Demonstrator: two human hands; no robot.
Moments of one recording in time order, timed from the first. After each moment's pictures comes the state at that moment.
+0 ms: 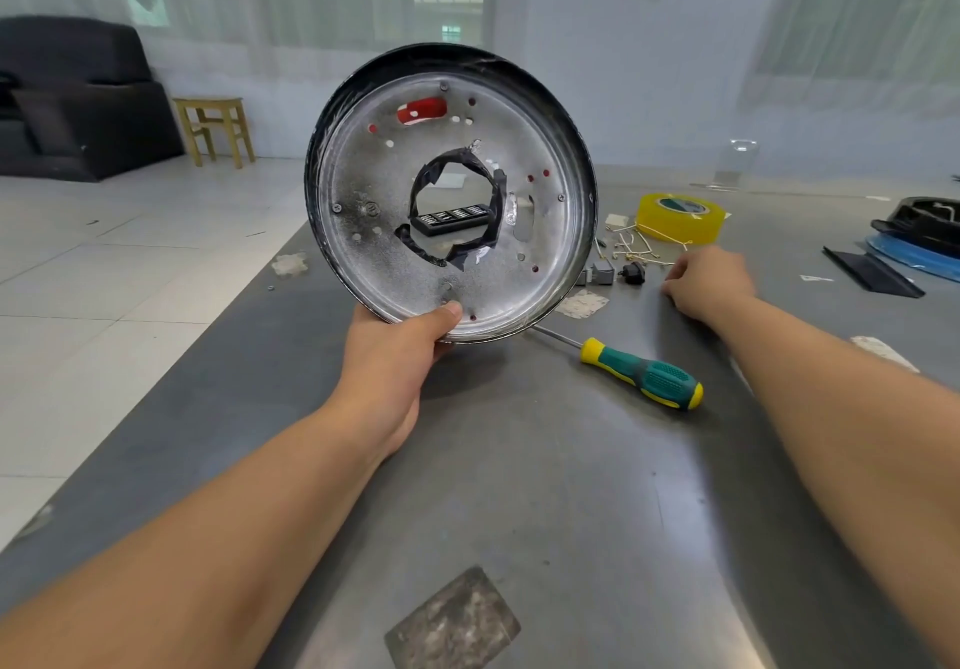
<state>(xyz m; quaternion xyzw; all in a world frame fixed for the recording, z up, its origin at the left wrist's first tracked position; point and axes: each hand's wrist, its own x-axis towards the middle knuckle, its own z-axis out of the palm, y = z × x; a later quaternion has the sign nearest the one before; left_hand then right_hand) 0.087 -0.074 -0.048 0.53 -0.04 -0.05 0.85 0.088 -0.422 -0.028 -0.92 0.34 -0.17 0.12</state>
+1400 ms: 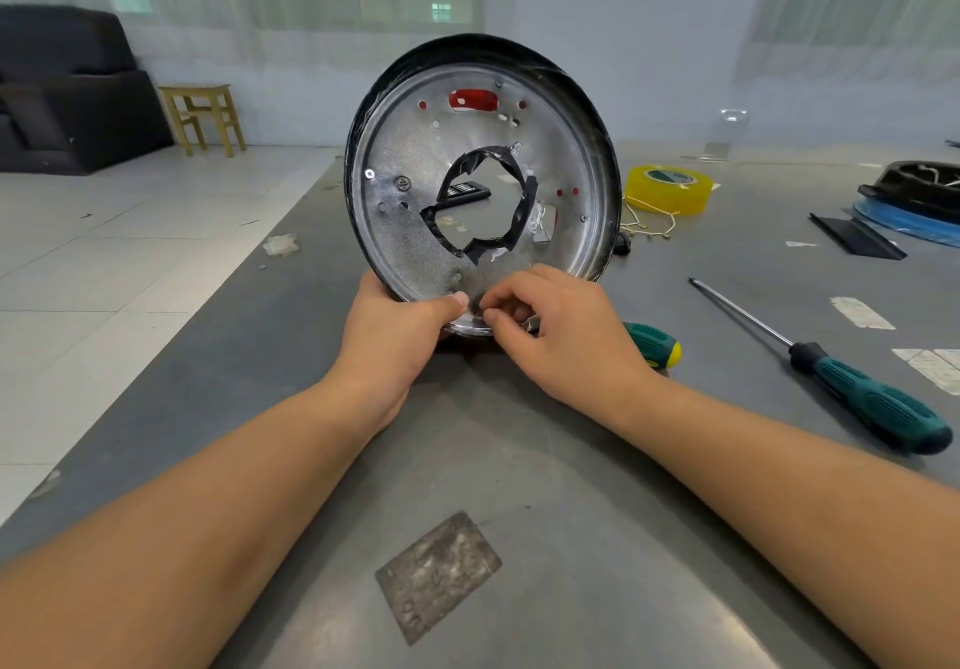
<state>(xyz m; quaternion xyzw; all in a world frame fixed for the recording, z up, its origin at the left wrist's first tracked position) 0.073 -0.074 -0.049 0.68 -0.06 -0.02 0.73 -0.001 -0.230 -0.039 -0.92 -0.10 -0.32 0.21</state>
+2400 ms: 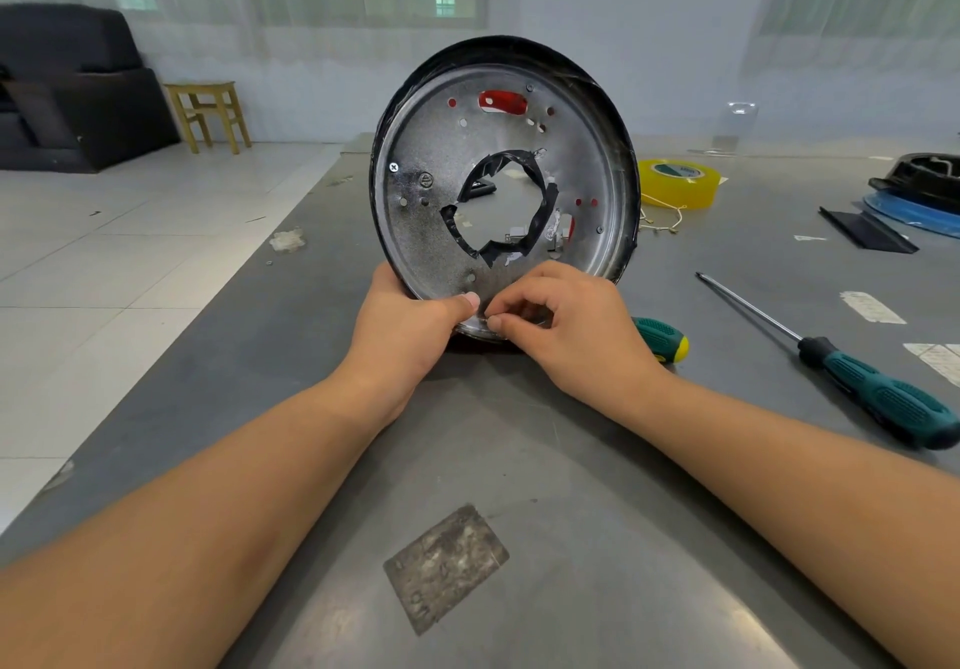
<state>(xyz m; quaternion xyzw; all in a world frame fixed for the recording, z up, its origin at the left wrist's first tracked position) 0.078 -0.074 -0.055 0.71 -0.08 -0.01 0.70 -0.001 -0.233 -0.042 -0.91 -0.07 -0.29 0.28</state>
